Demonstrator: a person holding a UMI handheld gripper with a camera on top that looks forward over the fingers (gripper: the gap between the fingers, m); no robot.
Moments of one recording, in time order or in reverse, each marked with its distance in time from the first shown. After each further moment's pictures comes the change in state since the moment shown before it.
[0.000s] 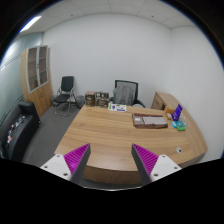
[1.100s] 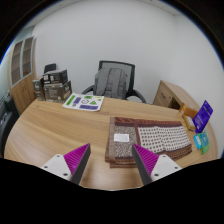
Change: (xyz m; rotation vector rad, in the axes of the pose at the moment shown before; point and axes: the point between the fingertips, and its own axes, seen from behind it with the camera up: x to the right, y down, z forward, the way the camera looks) arm 0.206 -0.013 0.512 -0.079 0.007 -0.027
